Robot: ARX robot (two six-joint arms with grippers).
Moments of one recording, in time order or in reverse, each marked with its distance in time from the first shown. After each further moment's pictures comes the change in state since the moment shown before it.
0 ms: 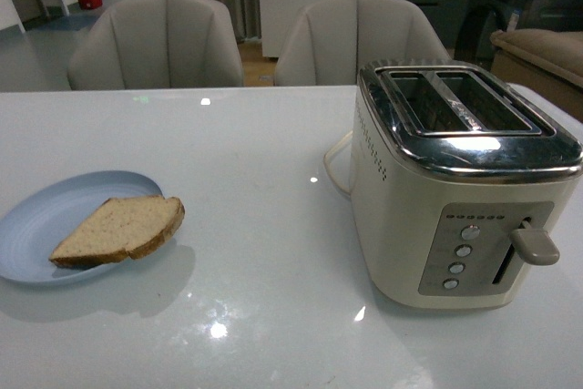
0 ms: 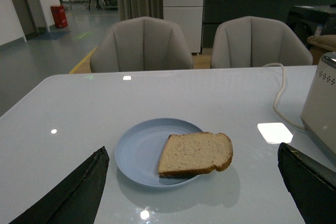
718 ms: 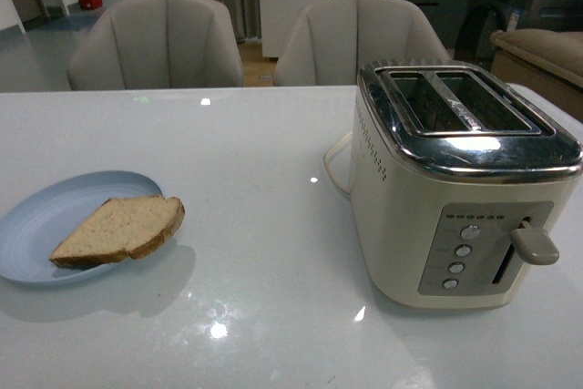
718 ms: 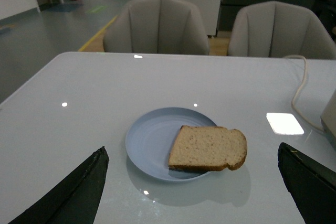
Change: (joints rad) left arm 0.030 0.382 0.085 0.198 -0.024 -0.034; right arm 0.004 0.000 0.000 0.000 0.000 0.000
